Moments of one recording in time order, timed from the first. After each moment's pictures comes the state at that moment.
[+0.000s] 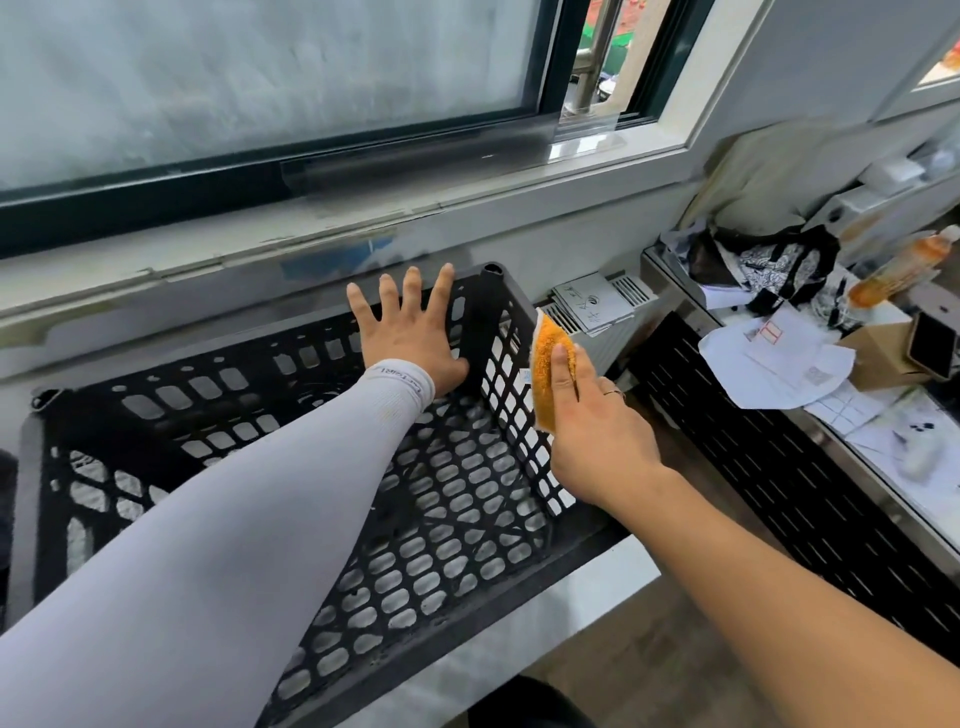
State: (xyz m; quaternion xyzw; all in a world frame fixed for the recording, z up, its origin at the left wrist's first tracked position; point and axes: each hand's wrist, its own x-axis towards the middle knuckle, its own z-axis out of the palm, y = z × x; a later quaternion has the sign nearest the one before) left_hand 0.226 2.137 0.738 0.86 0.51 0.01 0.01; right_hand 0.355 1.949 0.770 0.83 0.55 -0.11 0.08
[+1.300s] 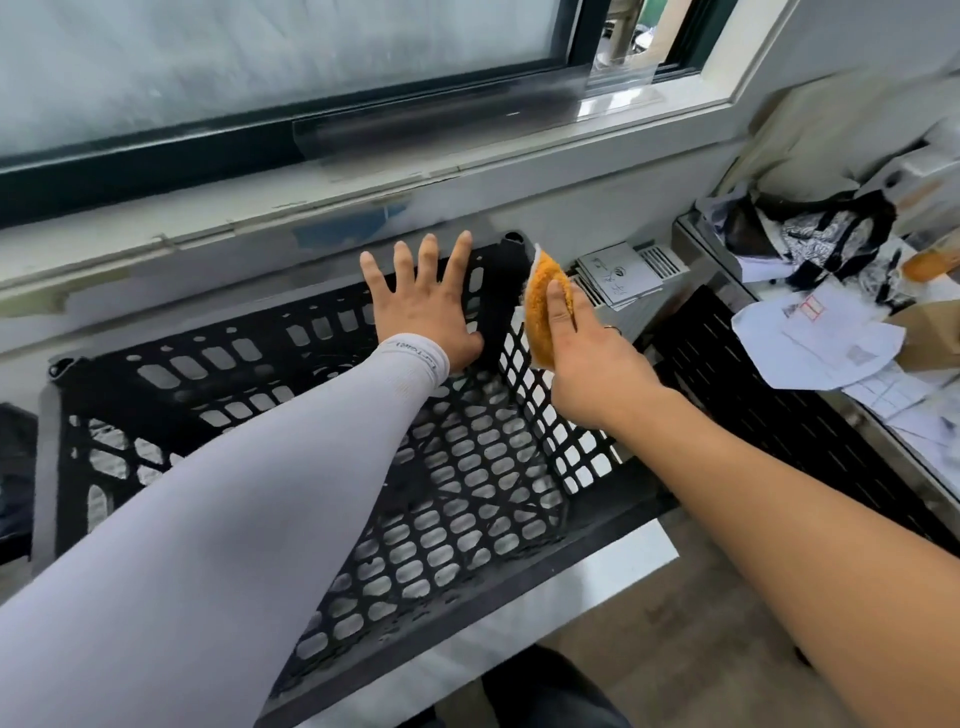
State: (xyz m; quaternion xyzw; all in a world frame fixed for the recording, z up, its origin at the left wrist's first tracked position) left_hand 0.227 2.134 0.735 0.86 0.51 0.01 -0.01; right_hand 0.369 1.998 0.774 0.81 0.56 -0.15 0.06
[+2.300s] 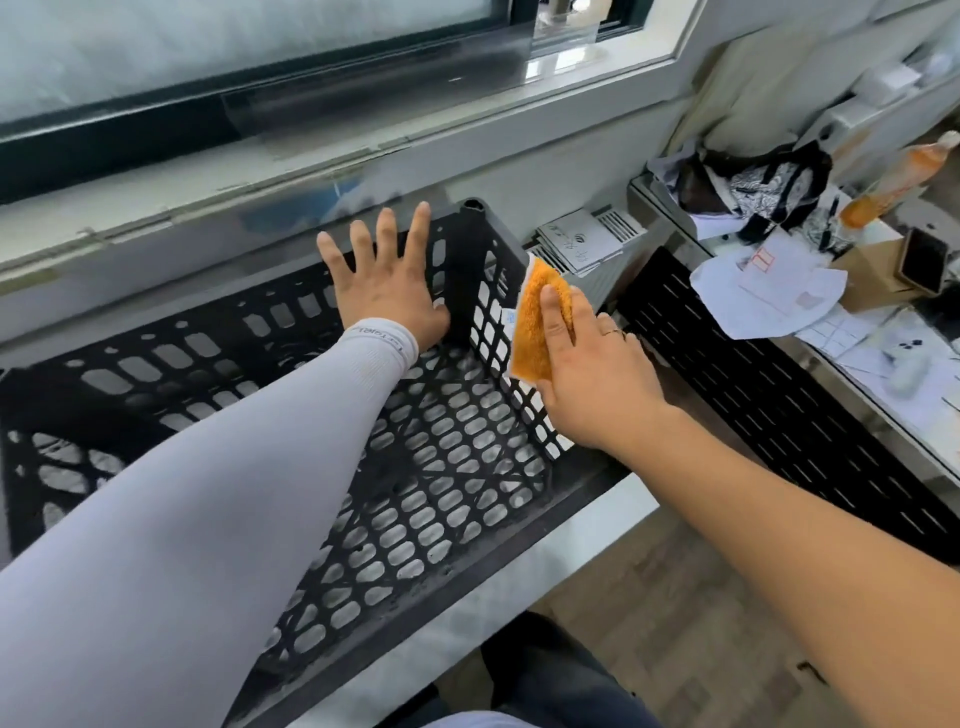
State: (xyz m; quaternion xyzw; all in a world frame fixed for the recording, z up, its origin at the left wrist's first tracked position) left_hand 0.225 2.138 0.725 0.86 0.50 0.05 -0.02; right_hand 0.359 1.946 0.761 0.82 0.55 -0.08 0.11
